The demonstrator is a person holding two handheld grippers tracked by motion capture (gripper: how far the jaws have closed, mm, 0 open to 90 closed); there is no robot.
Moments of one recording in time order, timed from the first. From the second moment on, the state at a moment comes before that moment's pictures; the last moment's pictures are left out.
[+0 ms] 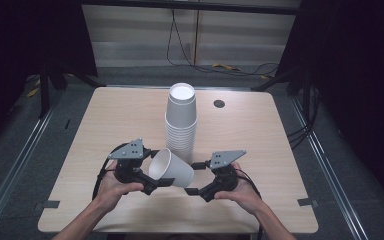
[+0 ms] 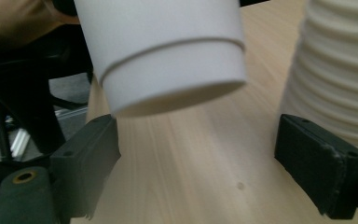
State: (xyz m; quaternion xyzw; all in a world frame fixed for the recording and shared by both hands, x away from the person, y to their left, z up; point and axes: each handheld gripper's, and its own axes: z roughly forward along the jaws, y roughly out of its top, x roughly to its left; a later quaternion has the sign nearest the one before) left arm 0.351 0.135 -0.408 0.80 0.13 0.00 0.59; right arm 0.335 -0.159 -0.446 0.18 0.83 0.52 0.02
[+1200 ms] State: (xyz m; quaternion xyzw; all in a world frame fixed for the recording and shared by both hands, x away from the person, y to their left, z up) left arm 0.386 0.186 -0.399 0.84 0.22 0.06 0.50; right arm 0.333 -0.218 -0.448 0.38 0.78 0.47 0.15
